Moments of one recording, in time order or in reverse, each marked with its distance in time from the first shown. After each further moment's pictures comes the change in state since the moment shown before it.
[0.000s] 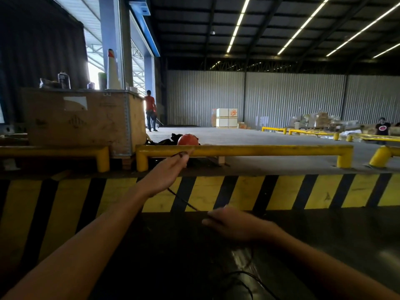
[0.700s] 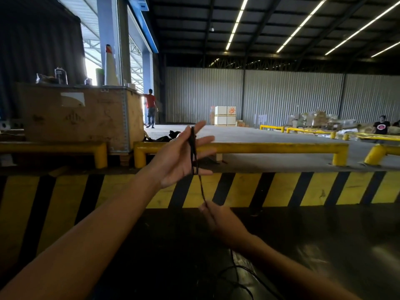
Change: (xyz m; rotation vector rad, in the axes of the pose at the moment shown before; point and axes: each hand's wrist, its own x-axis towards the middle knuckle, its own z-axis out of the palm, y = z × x) left_hand -0.007 0.050 0.009 -0.995 -0.251 -0.026; right_hand 0.009 0.008 0.047 0.170 0.403 0.085
